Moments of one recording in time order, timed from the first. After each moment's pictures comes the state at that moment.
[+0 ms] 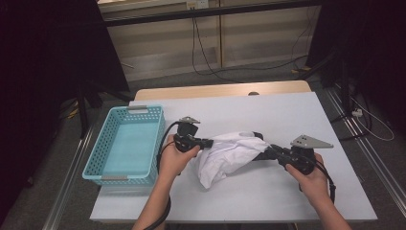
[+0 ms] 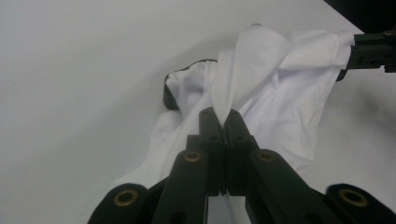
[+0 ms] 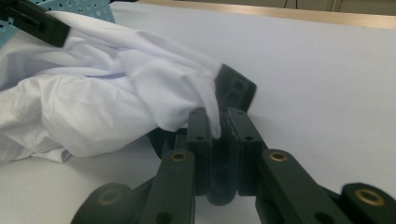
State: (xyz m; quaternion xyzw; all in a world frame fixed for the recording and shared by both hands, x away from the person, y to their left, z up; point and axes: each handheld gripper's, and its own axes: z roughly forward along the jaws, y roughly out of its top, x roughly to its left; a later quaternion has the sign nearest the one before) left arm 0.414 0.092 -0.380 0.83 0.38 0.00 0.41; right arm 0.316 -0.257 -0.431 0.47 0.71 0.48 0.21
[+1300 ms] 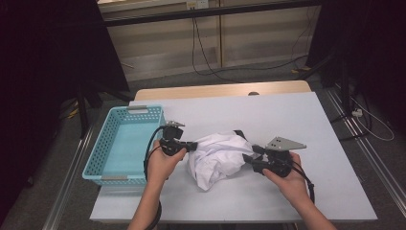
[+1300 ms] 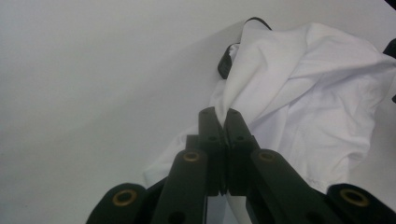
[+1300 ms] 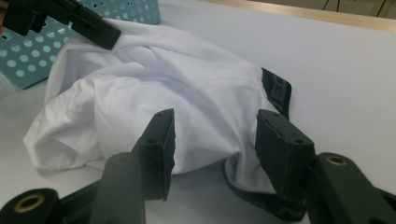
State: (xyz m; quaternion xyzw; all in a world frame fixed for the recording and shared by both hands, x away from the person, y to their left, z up) left arm 0.411 0.122 -0.390 0.82 0.43 0.03 0.37; right arm 0.317 -0.197 -0.424 0.43 0.74 0.48 0.18
